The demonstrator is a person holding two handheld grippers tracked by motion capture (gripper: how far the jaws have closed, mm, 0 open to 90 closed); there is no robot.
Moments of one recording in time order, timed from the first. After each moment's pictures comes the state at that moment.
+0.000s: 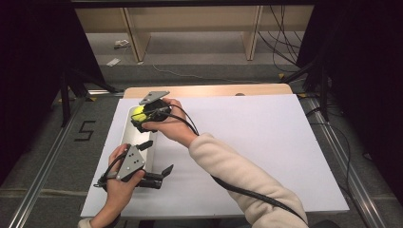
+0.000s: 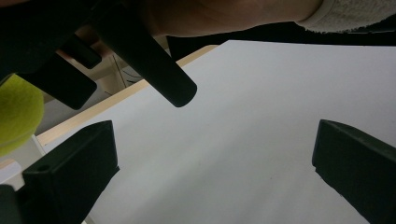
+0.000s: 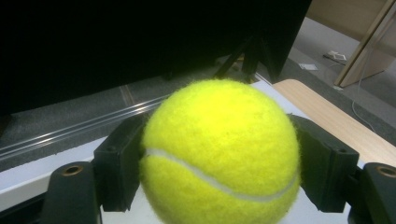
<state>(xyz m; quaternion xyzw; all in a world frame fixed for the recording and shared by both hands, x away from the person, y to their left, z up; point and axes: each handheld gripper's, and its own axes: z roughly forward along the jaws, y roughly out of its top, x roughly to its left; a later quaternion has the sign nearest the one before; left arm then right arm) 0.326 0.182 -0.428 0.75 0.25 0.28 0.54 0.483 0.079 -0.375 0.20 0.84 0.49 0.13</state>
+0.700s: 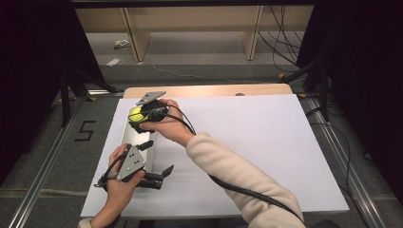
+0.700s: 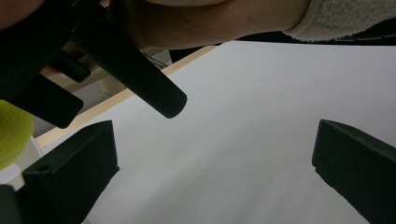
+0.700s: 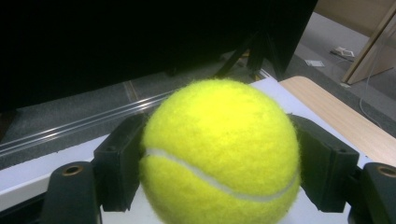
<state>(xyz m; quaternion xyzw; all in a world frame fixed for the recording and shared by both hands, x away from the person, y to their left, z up) 0.326 0.180 -0.428 0.75 0.25 0.28 0.54 0.486 0.088 -0.380 0.20 0.84 0.48 0.13</state>
